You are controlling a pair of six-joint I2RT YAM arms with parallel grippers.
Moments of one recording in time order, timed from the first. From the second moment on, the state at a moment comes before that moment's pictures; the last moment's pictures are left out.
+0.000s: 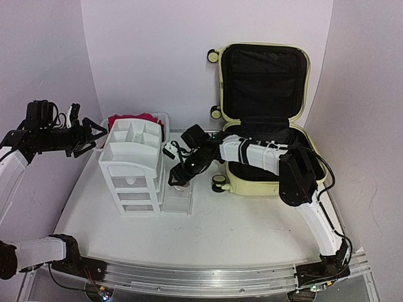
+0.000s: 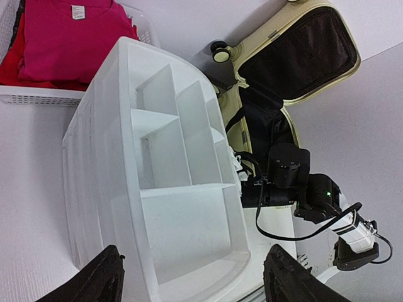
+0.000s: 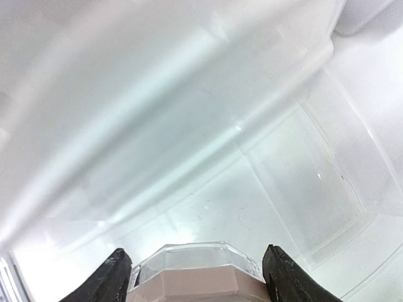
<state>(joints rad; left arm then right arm) -0.06 0.96 1.14 -0.73 0.58 -0.52 0.86 2.43 2.13 -0.64 -0.33 -0.05</state>
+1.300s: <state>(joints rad) -0.06 1.15 1.13 -0.73 0.73 -0.47 0.87 2.43 2.09 -0.82 0.34 0.25</state>
